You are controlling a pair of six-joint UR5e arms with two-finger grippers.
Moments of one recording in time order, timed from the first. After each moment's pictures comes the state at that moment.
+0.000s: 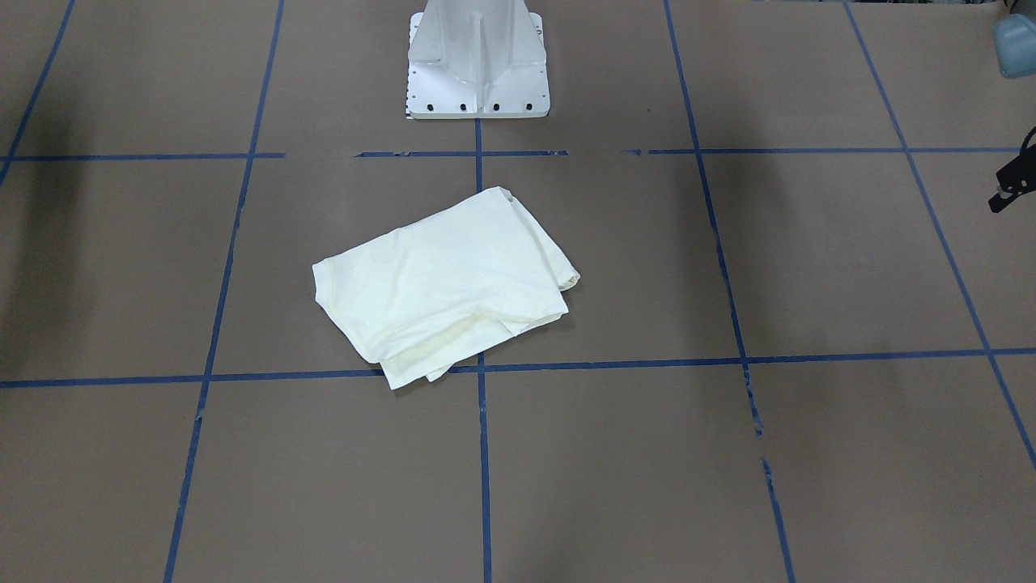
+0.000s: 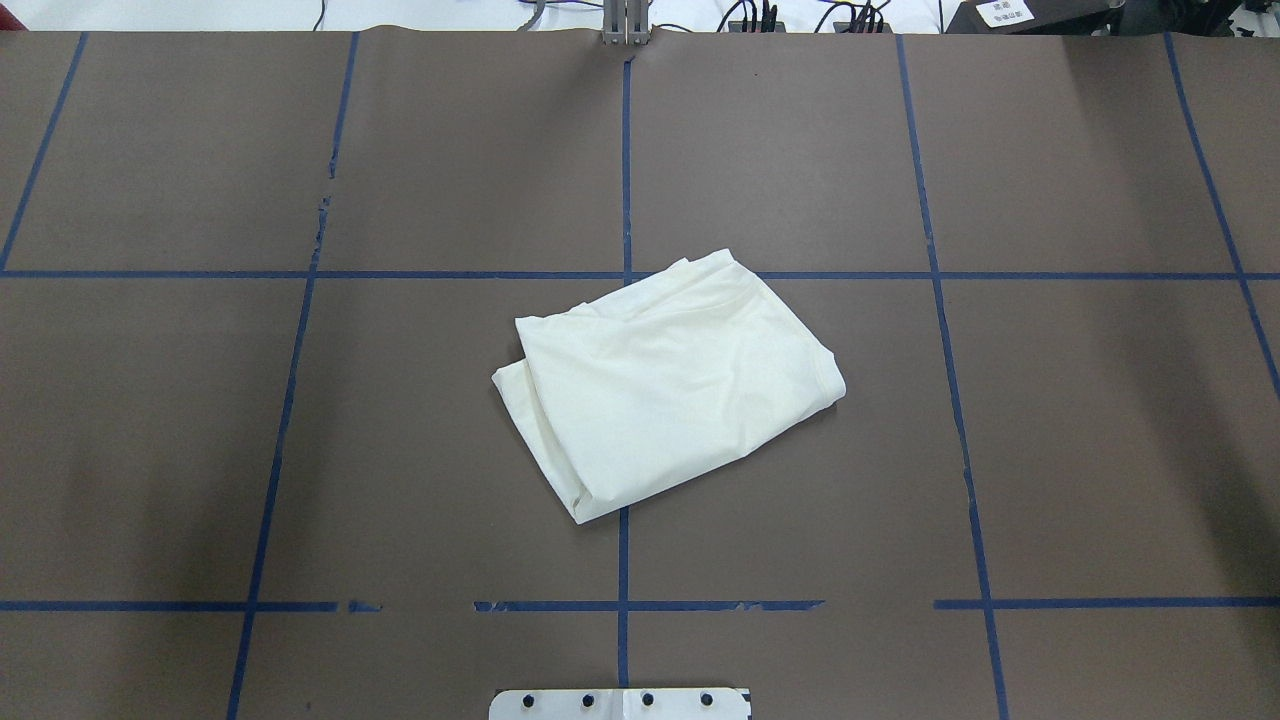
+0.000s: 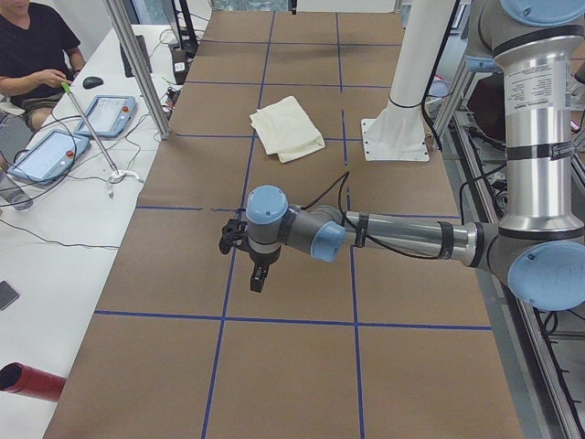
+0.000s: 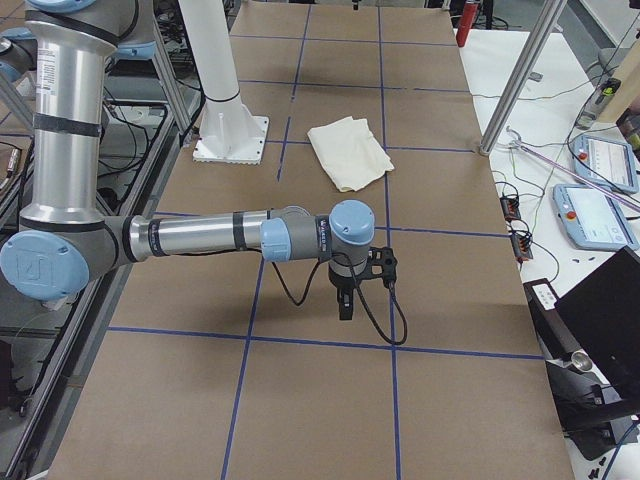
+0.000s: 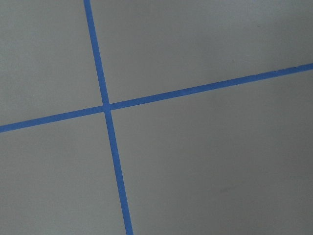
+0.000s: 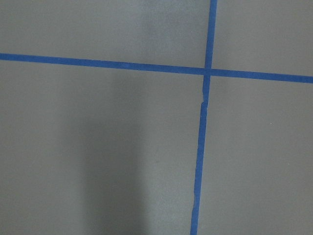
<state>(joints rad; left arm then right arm) -1.40 -1.46 -1.78 -1.78 -2.34 -0.17 1.46 -1.70 1.81 -1.57 2.35 0.08</state>
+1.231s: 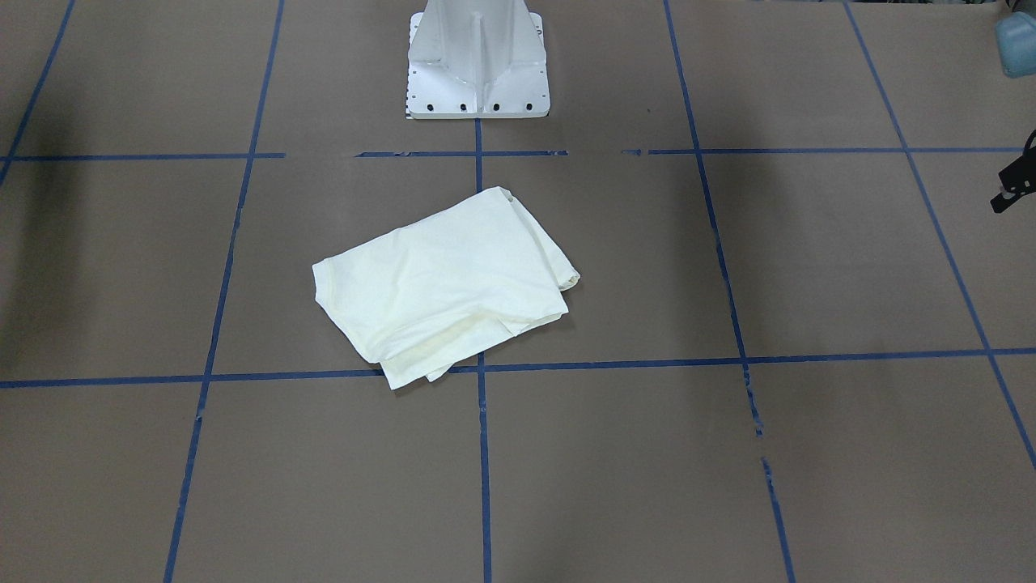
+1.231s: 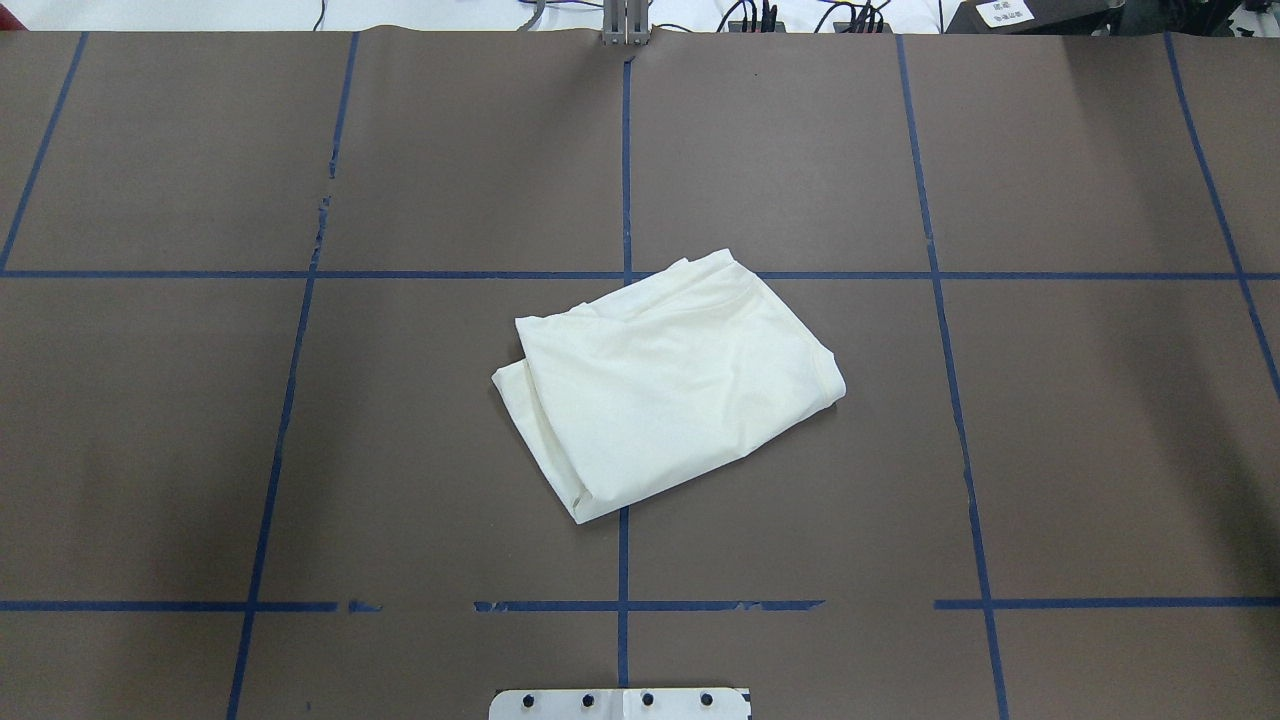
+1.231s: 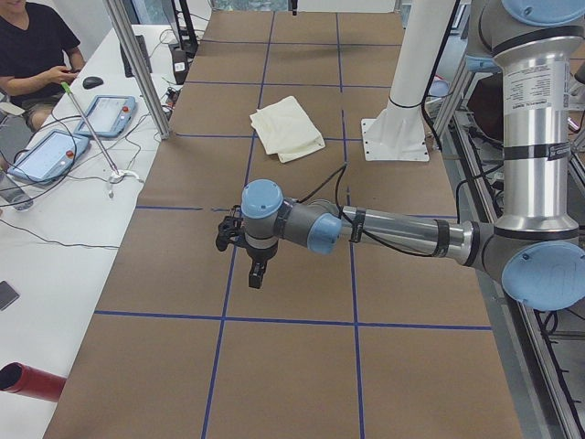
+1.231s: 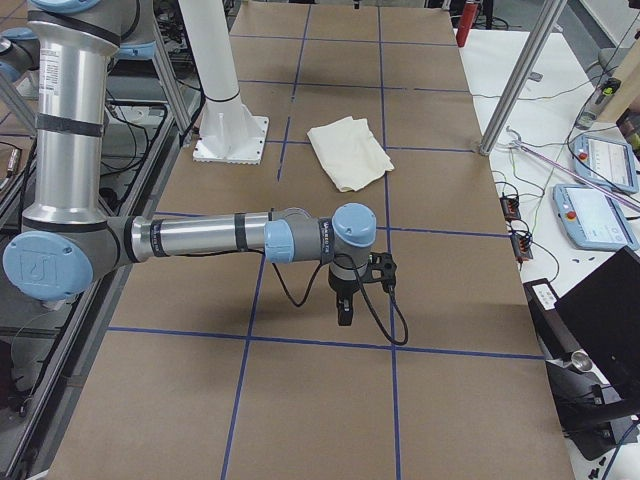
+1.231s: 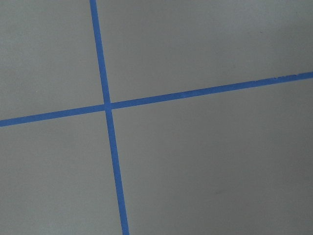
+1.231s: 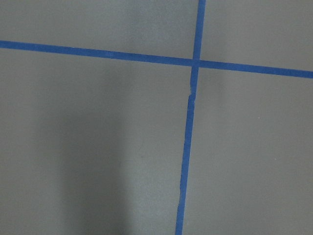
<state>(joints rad) -1.41 -1.46 -1.79 -1.77 -2.34 -0.17 1.44 -1.70 1.80 -1.58 2.29 0.08</state>
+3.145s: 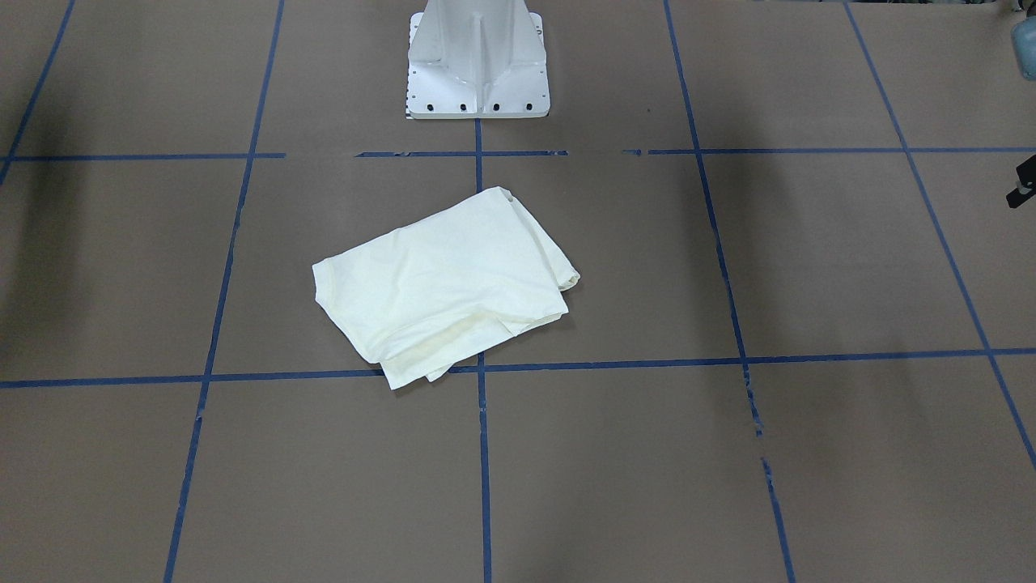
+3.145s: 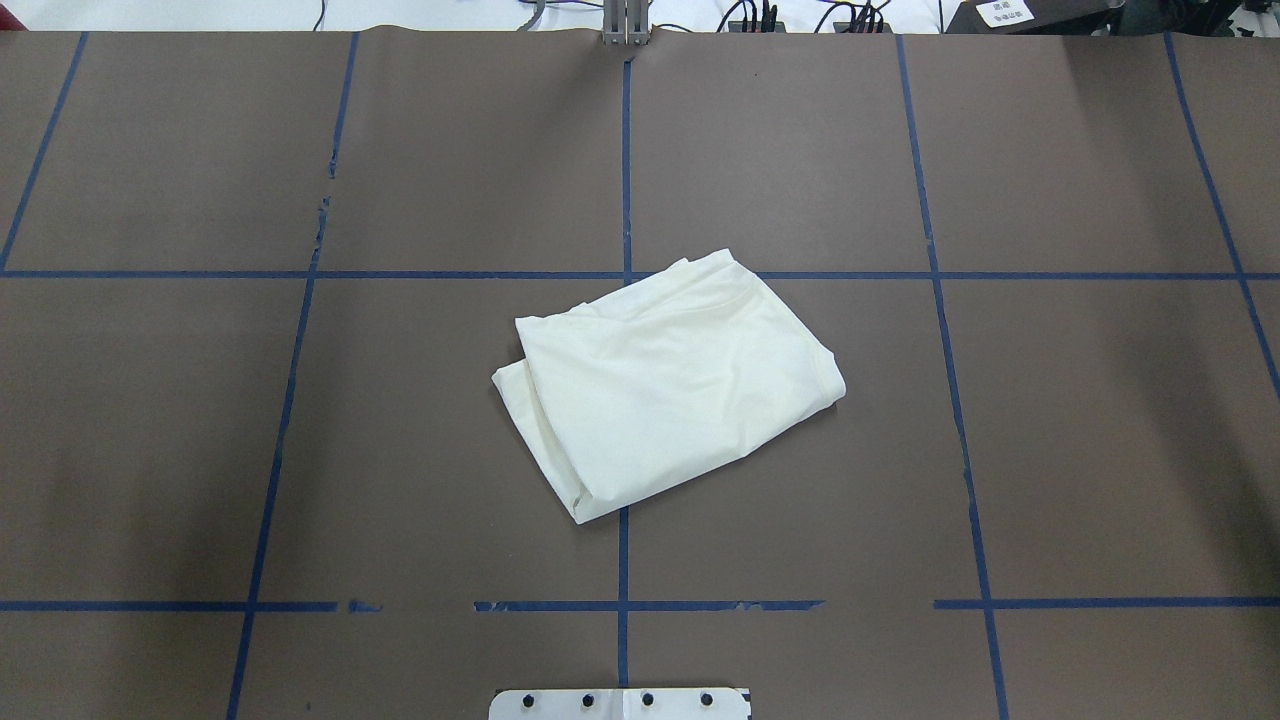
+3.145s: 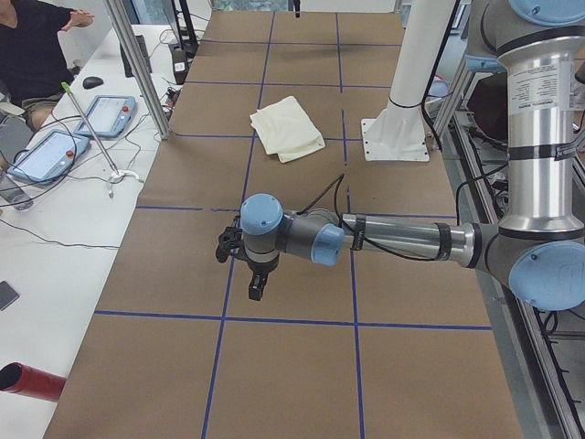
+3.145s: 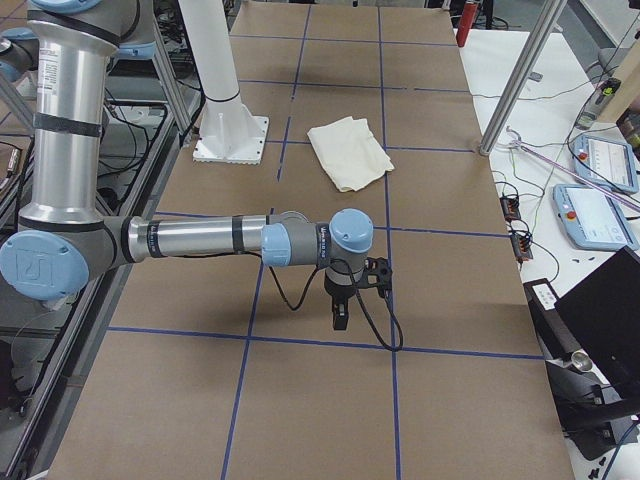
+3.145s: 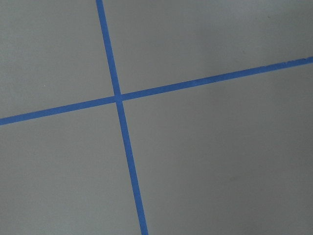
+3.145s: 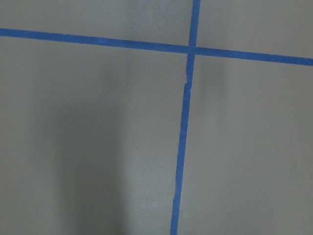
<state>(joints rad) -1.45 -1.46 -1.75 -1.75 -2.37 -0.06 1.44 -1.71 1.79 -1.58 2.29 0.07</state>
